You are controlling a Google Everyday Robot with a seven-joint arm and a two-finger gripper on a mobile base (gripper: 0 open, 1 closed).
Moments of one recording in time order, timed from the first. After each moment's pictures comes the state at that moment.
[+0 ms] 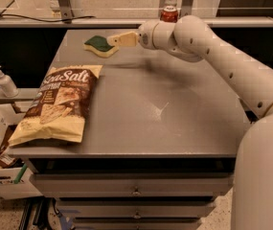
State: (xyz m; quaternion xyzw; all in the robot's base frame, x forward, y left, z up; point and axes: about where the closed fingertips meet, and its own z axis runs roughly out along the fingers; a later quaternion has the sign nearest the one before) arm 0.831 0.012 0.891 -0.29 0.72 0.26 0.58
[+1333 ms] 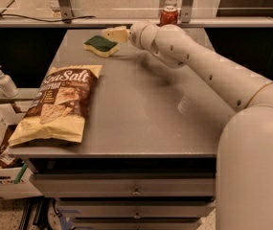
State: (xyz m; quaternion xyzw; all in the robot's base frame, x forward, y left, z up) arm 0.878 0.025 0.886 -0.21 0.72 0.21 0.63
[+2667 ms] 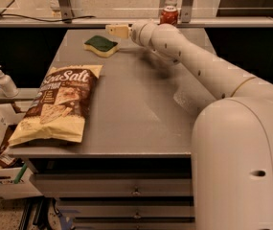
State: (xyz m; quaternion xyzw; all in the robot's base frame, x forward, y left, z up) arm 0.924 0.014 0.875 -0.16 0.72 0.20 0.64
